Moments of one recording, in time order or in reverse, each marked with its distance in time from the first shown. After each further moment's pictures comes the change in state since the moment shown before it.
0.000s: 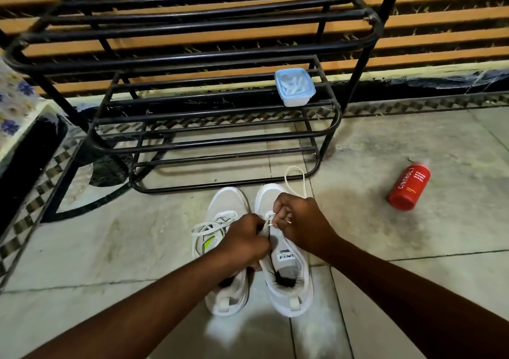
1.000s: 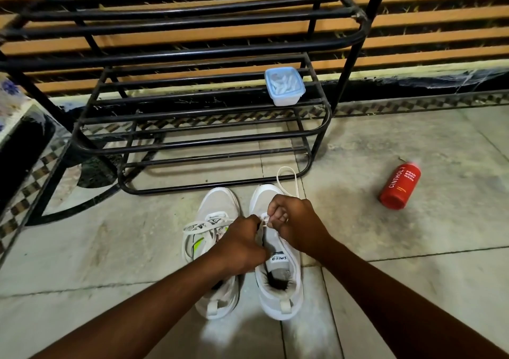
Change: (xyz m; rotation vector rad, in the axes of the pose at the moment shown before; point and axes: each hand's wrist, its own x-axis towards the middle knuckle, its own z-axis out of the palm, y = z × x) left_hand 0.007 0.001 0.006 0.279 -0.018 0.161; right_hand -0.002 0.015 -0.001 0.032 0.035 0.039
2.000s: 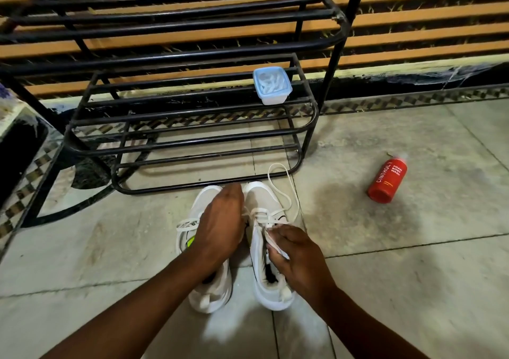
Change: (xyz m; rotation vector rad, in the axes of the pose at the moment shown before) left_hand 0.000 0.015 -0.017 0.378 0.453 0.246; right_hand -0.089 0.032 0.026 -0.201 0.168 -0.167
